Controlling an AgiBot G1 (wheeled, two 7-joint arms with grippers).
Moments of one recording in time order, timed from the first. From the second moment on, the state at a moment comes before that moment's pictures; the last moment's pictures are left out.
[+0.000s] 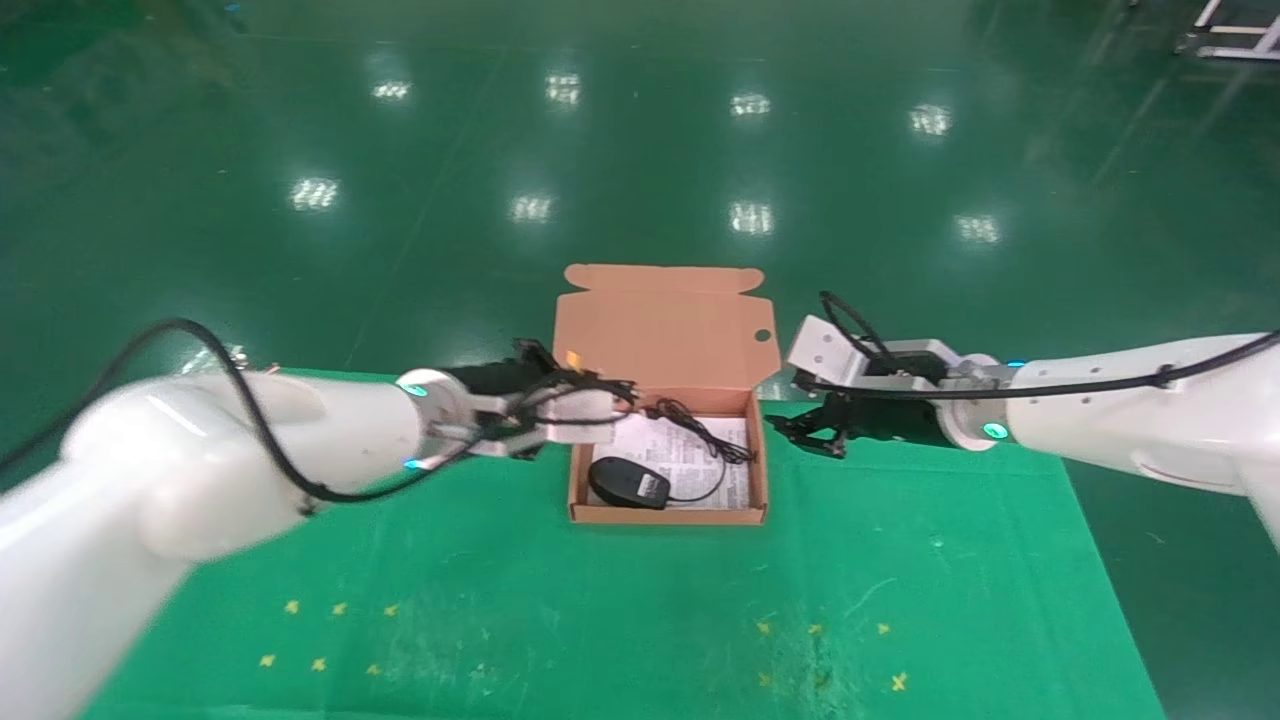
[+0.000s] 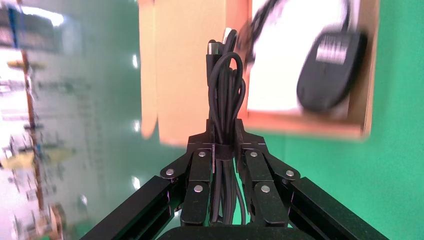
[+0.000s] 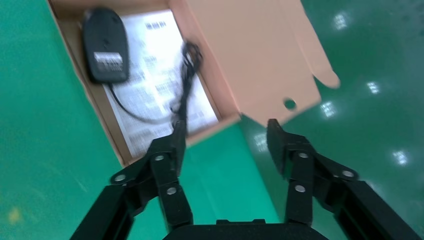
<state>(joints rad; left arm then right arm) -1.43 1.25 0.86 -1.10 2.39 0.80 -0.39 1.55 -1.11 -0.71 0.63 -1.73 -0.87 0.06</state>
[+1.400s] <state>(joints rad) -1.49 1.34 1.23 -0.92 2.21 0.50 -0.41 1.43 -0.84 -0.73 1.10 -1.87 -0.90 0.40</state>
